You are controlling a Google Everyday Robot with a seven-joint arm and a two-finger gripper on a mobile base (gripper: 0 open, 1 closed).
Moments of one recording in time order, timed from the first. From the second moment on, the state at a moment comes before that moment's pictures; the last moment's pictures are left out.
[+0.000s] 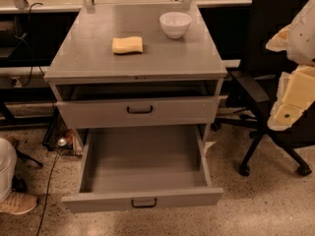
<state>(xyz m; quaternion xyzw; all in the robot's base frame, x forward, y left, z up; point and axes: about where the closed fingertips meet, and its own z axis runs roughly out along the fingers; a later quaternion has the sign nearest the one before) 0.438 -0.215 0.981 -0.60 0.78 -0.04 0.17</state>
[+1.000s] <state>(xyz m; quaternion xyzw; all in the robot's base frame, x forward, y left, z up) 0.420 -0.224 0.892 -0.55 0.82 0.01 0.14</state>
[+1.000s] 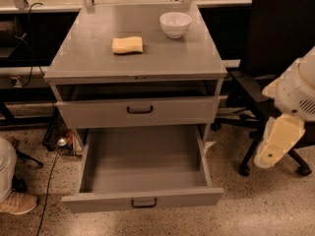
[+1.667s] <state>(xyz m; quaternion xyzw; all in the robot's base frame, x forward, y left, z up) 0.405 -0.221 0.803 -0.52 0.85 0.06 0.11</state>
